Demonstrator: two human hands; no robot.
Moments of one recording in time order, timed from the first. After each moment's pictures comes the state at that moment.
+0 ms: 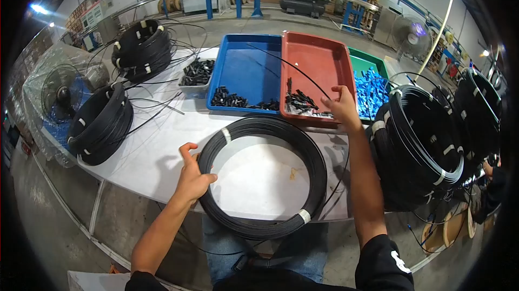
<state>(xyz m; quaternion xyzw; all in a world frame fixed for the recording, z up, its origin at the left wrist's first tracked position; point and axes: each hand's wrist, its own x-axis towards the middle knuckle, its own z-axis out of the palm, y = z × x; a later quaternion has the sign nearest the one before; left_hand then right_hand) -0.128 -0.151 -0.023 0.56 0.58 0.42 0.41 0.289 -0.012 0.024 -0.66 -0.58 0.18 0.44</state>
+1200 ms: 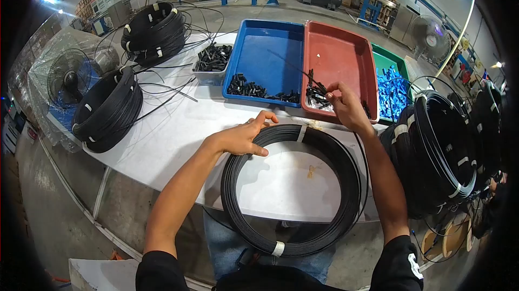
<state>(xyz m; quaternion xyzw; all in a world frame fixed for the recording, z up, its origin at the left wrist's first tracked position) -0.085 -0.039 -0.002 0.81 0.33 0.11 0.47 0.233 -0.033 0.046 -0.57 -0.71 0.19 0.37</state>
